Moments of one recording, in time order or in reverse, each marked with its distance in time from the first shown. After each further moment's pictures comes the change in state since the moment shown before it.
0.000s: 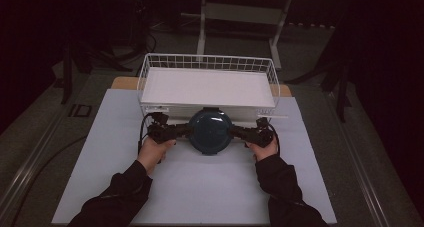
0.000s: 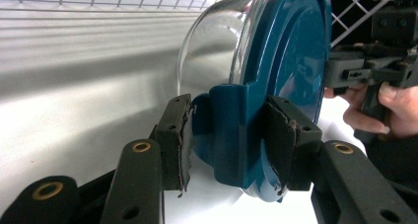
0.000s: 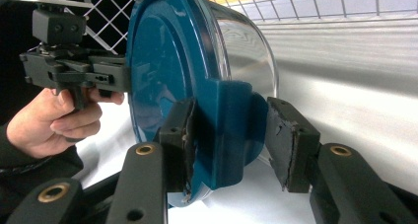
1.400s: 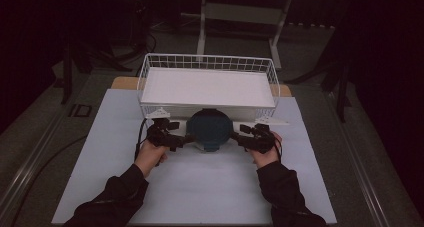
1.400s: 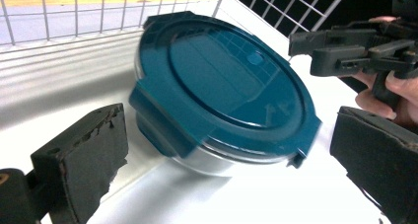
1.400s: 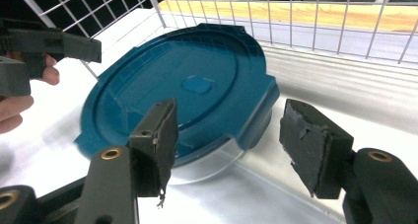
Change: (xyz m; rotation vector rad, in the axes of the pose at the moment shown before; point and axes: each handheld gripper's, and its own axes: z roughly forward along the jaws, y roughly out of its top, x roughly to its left) left arm -0.025 -0.006 -0.016 -0.025 0.006 0.182; right arm 0.042 -0.007 -0.012 -0.045 -0.275 -0.196
